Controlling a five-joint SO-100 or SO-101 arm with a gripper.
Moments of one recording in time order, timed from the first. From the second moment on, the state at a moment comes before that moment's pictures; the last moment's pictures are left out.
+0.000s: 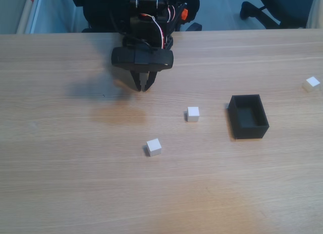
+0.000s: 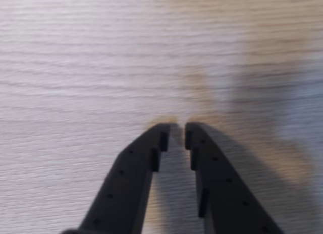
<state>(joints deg) 3.5 192.5 180.4 75.6 -86.7</state>
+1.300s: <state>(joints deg) -22.9 140.8 153.2 38.9 -66.9</state>
